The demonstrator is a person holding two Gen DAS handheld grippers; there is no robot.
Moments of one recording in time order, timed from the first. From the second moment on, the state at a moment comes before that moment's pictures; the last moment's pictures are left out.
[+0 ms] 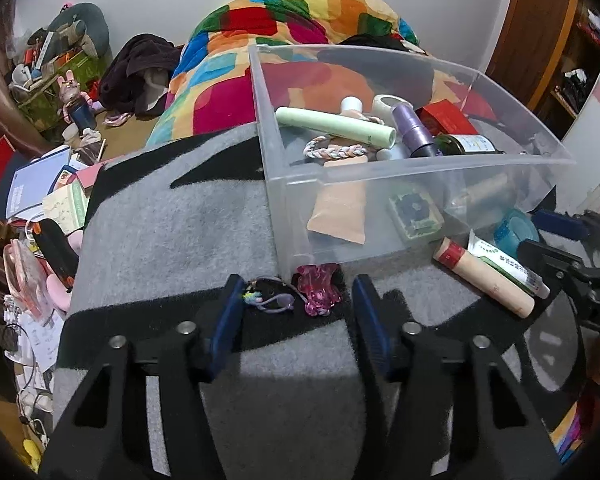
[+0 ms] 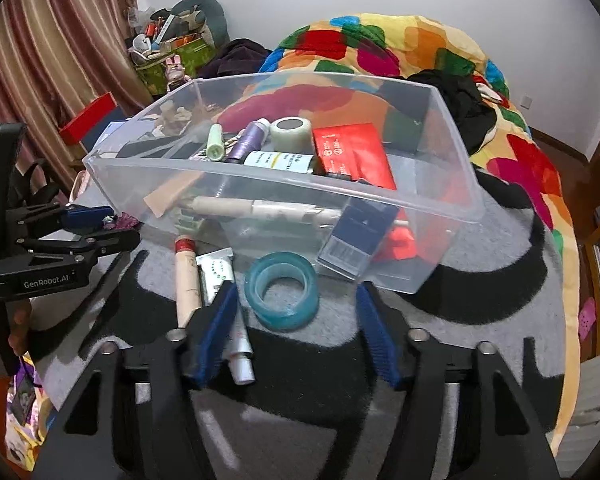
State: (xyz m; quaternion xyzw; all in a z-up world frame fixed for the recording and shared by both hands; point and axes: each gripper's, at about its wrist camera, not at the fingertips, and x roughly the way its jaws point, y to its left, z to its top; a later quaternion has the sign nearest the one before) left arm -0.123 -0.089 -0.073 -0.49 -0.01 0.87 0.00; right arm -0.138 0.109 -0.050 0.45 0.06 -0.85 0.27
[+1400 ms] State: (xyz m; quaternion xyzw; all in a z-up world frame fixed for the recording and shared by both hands) left arm -0.078 -0.048 0.036 -0.31 -0.02 0.95 0.03; right arm -0.115 0.110 0.038 0.32 0.02 -0.91 0.27
